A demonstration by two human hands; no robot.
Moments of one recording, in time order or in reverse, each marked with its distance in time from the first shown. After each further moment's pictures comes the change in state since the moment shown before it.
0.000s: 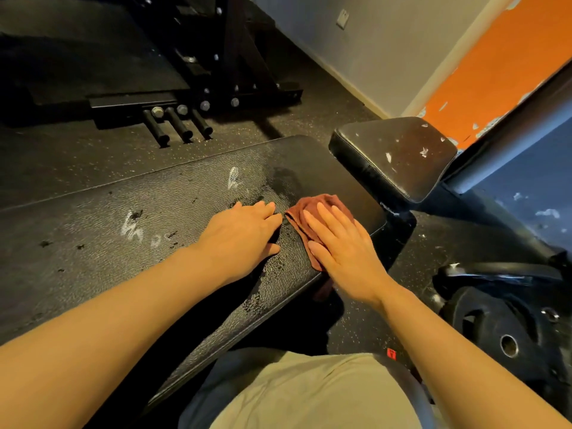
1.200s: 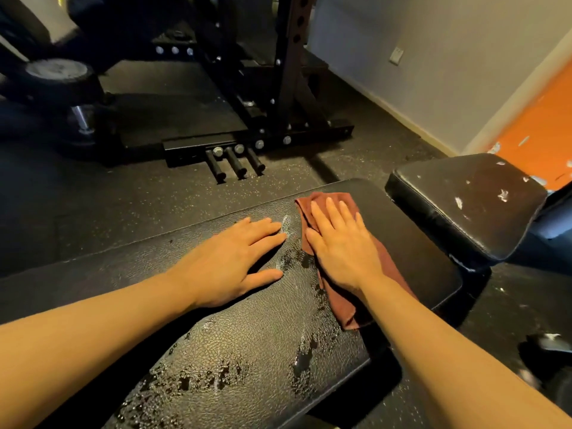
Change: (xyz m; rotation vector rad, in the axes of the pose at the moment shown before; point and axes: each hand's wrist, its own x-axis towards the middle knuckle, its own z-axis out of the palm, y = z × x) left_hand -0.015 -0.101 0.011 -0.092 0.099 0.021; right_hand 0.125 -0.059 0.000 -0.056 -0.063 0.045
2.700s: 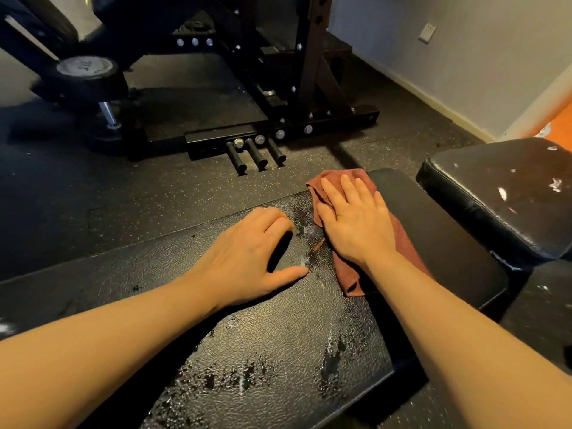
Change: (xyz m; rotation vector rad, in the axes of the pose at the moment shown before) left_hand -0.005 0.002 -0.001 -0.006 0.216 -0.071; right_hand 0.033 -0.017 0.000 0.026 0.061 0.079
